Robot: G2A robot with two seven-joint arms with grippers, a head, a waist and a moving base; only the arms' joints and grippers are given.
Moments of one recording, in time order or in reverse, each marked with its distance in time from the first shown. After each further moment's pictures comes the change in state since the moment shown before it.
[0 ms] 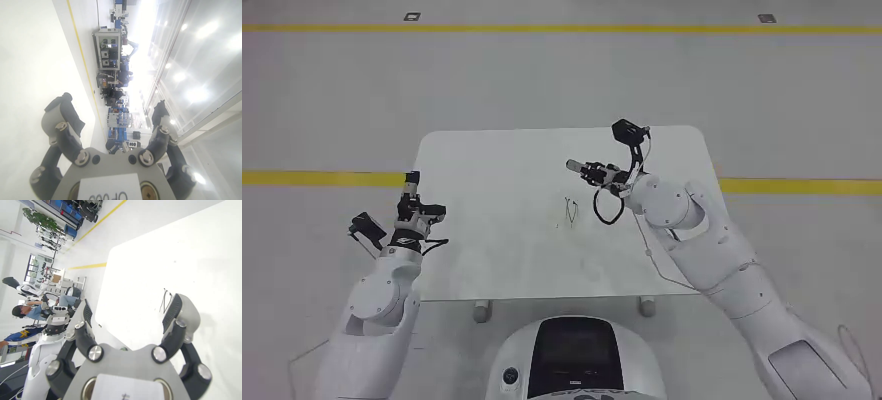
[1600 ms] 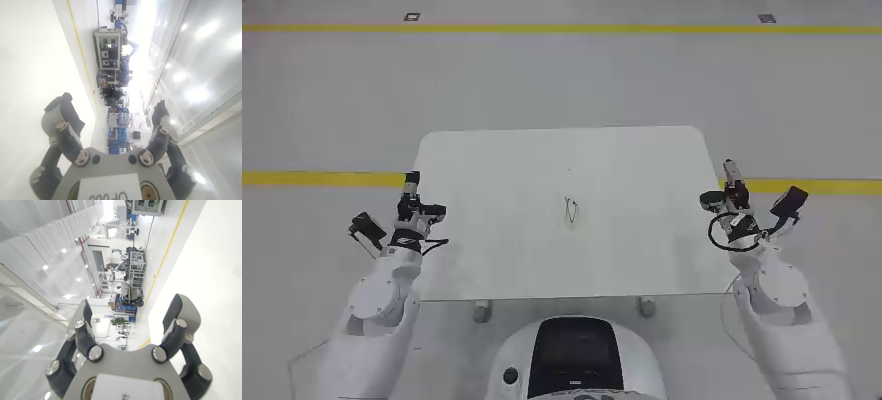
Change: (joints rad) left arm 0.000 0.000 0.000 0.000 0.000 0.000 0.000; right arm -0.663 0.071 0.603 -0.286 0.583 -0.301 -0.529
